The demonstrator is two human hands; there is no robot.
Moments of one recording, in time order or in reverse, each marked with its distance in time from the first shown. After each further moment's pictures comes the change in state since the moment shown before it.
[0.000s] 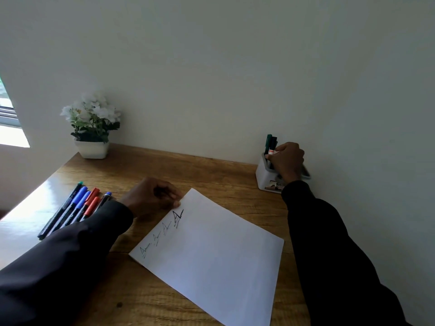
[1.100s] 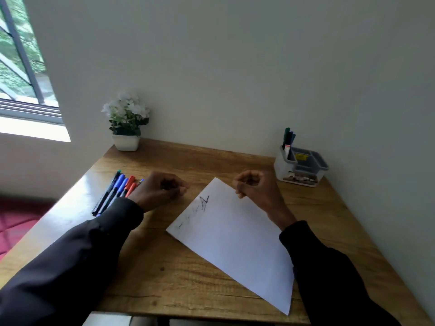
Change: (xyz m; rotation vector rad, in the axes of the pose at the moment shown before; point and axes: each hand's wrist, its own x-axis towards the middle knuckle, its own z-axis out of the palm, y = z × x) left_hand -0.063 0.002 -0.023 -0.064 0.086 0.016; right_hand -0.178 -0.034 0.006 0.478 -0.563 -0.177
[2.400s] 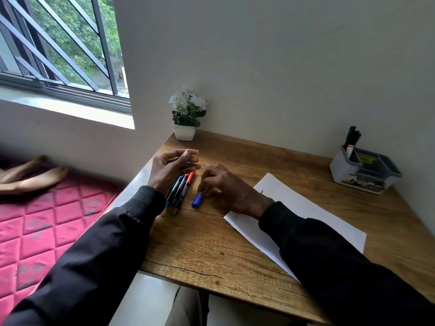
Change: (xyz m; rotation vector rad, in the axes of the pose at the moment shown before) left_hand -0.052 -0.017 -0.060 -0.698 0.478 -0.033; right_hand 0.003 -0.057 0.166 -0.554 -0.636 -0.742
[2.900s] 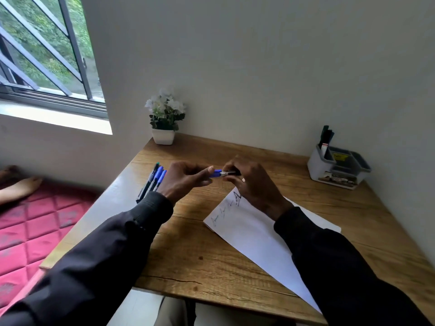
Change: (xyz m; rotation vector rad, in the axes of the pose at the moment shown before) left_hand -0.002 -0.010 0.063 0.405 -0.219 -0.036; right_hand -0.060 0.028 -0.050 -0.070 0.413 0.161
